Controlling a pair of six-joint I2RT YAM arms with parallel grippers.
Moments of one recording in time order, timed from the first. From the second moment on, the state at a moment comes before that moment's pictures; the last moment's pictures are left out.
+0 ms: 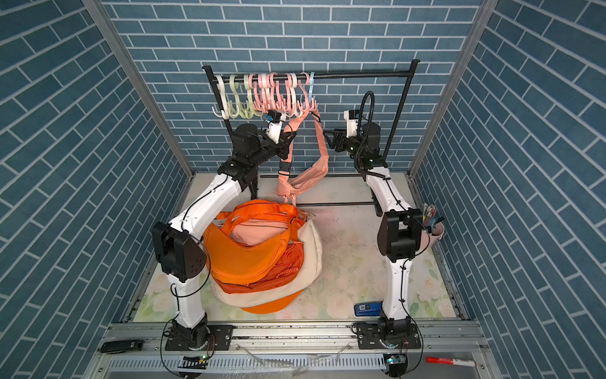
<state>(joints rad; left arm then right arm) -0.45 1.97 2.01 -0.03 0.29 0.01 0.23 2.16 2.09 0.09 -0.61 0.31</state>
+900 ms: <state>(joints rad) -0.44 1.99 2.02 -0.05 0.31 0.02 0.28 1.96 1.84 0.09 -0.56 0.27</state>
